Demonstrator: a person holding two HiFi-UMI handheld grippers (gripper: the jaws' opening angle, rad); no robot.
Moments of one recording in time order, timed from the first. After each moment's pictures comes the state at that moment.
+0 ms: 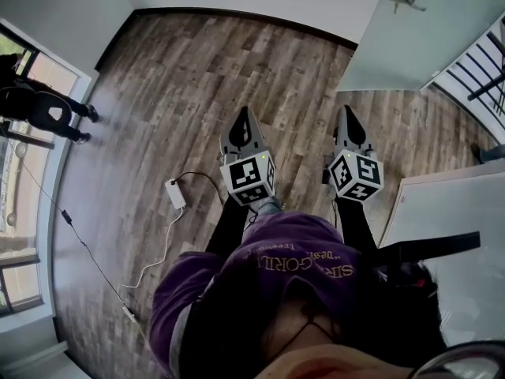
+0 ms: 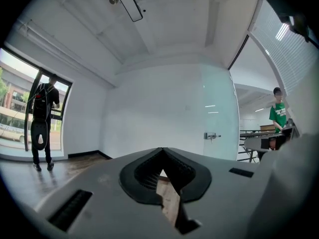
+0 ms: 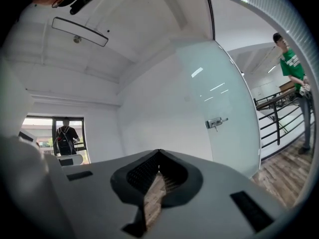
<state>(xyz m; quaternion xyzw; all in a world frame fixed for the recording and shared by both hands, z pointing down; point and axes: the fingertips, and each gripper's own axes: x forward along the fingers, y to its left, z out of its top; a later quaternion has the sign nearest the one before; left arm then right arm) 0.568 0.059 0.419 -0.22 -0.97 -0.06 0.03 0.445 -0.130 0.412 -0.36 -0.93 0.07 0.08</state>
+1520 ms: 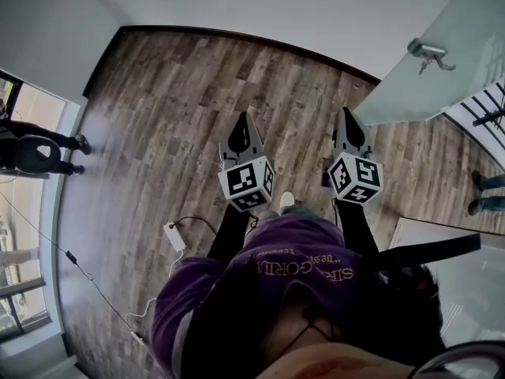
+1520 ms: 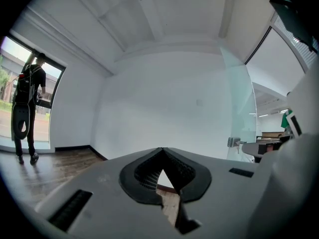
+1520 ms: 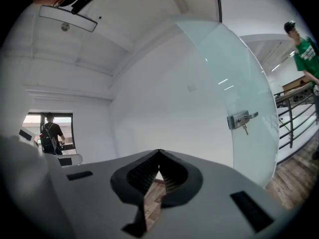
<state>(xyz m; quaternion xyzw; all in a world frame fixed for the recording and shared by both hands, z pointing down) 0.282 0.235 0.437 -0.22 -0.97 -0.10 0.04 0.156 0.050 0.424 -0.36 -0.93 0.06 0.10</state>
